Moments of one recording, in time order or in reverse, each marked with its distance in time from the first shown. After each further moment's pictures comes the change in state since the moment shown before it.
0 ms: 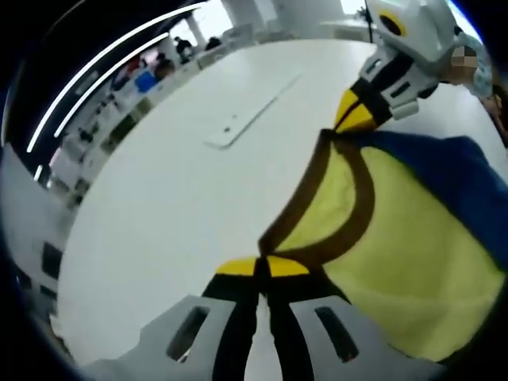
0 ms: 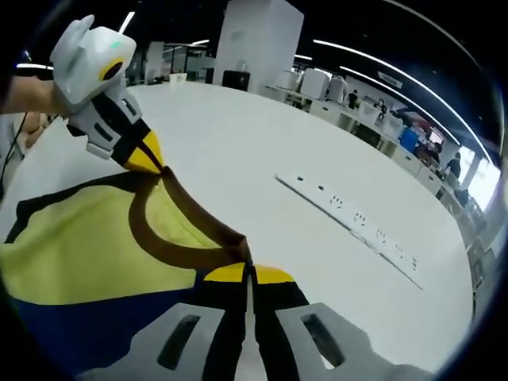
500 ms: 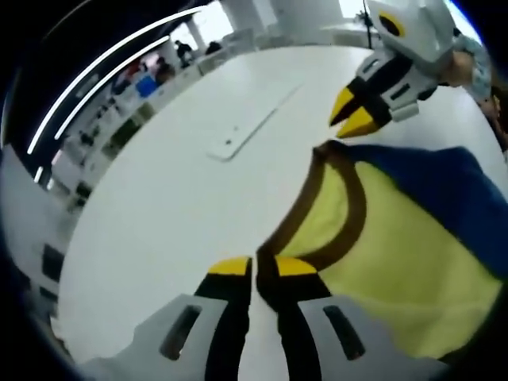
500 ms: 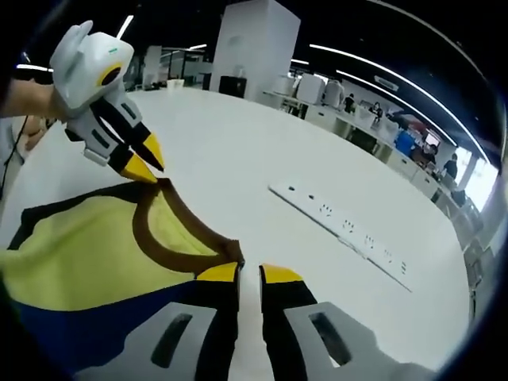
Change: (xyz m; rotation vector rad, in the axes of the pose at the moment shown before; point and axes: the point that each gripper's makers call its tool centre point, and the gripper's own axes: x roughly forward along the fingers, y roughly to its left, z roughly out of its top) left arm -0.016 -0.001 0.017 0.001 -0.034 0.001; right arm -0.013 -0.008 0.011 0.012 -0.027 -0.008
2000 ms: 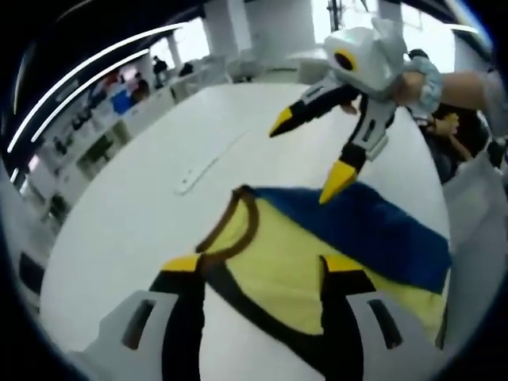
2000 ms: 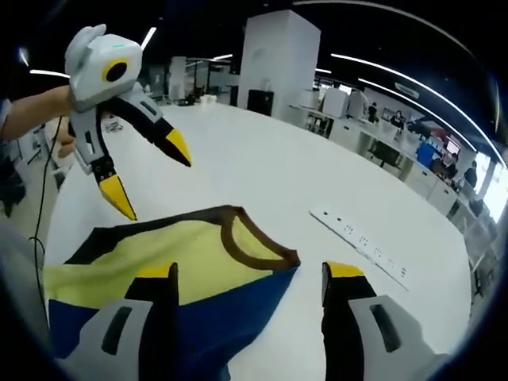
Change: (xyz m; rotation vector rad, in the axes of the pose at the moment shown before) left arm -0.124 -0.075 0.030 -0.025 -0.126 -0.209; right arm -0.098 0.060 0.043 -0.011 -0.067 0.143
